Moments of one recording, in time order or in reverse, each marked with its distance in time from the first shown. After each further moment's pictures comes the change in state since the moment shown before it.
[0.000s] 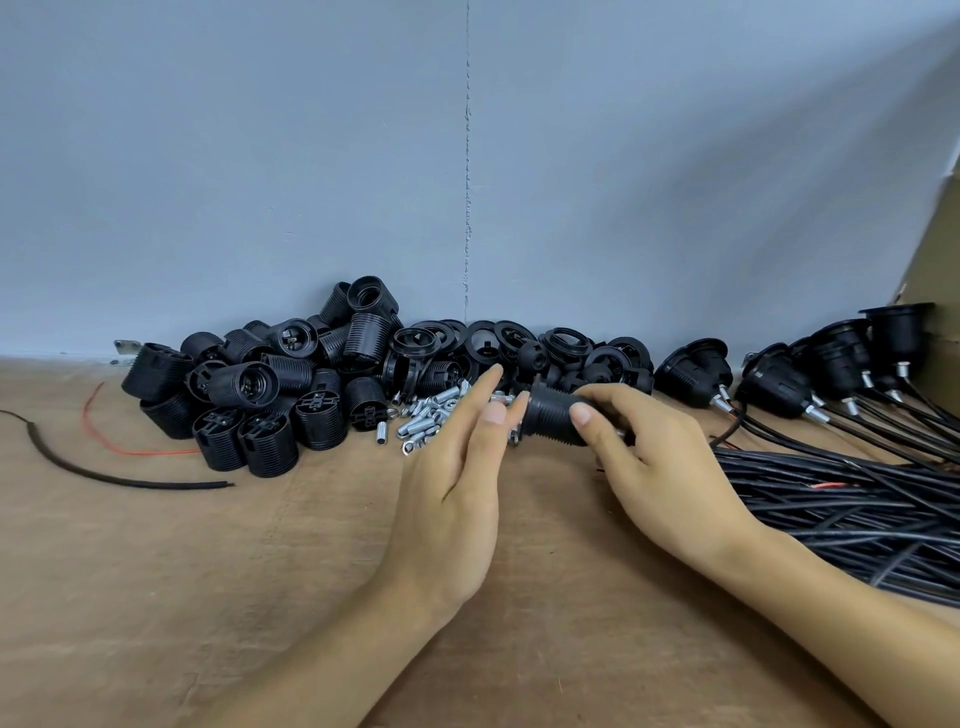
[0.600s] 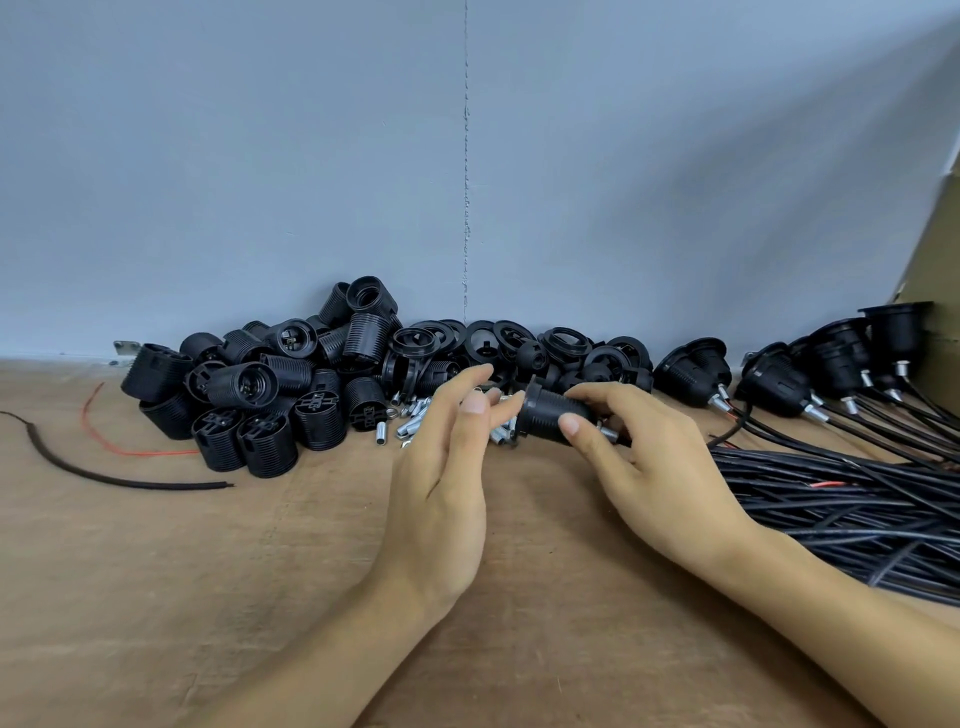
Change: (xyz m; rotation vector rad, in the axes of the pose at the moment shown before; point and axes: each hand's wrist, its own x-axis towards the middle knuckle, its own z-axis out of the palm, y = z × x) left_hand 0.003 -0.007 -0.002 -0.047 0.055 0.079; right_hand -0.003 -0.007 -0.002 -0.014 0.002 -0.043
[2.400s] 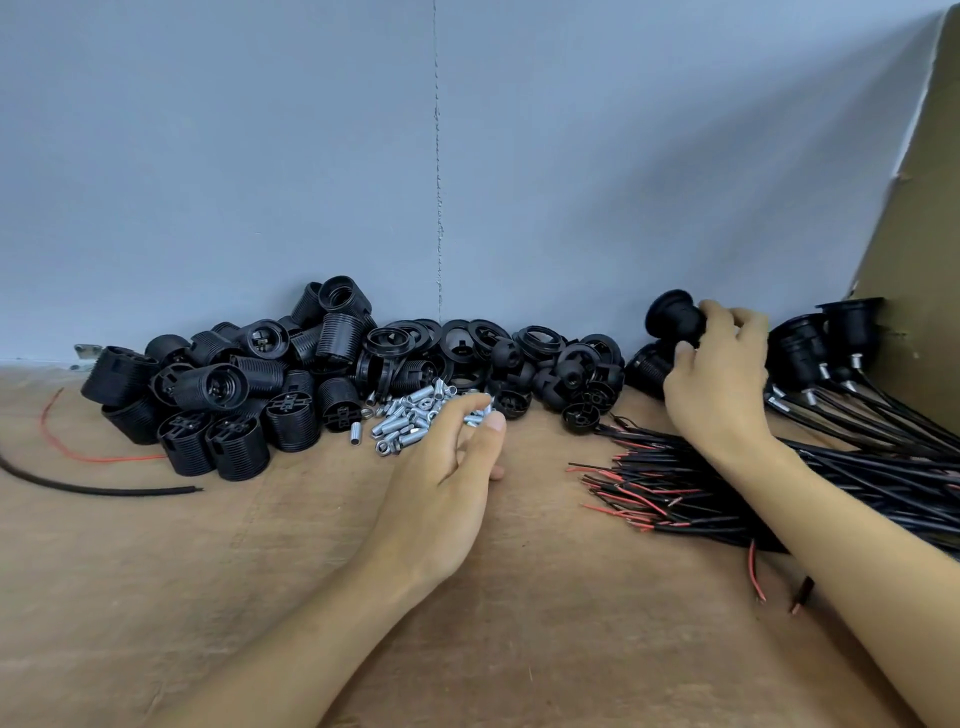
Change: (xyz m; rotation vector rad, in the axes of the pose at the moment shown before) left_hand 0.005 -0.004 0.004 0.210 -0.158 -0.165; right_hand 0.052 0.065 -0.037 -0.322 0.357 0.454
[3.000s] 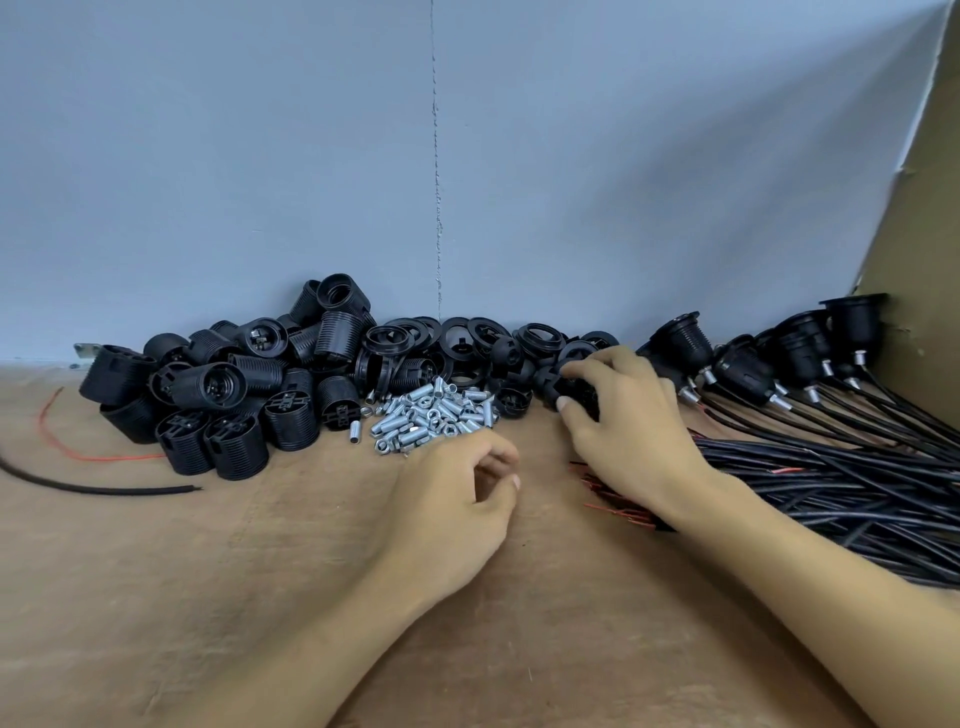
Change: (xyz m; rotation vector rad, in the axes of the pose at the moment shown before) left_hand -0.001 -0.002 0.004 0.346 0.009 0.093; right_hand -0.053 -0.037 0.012 -0.047 -0.289 -0.377
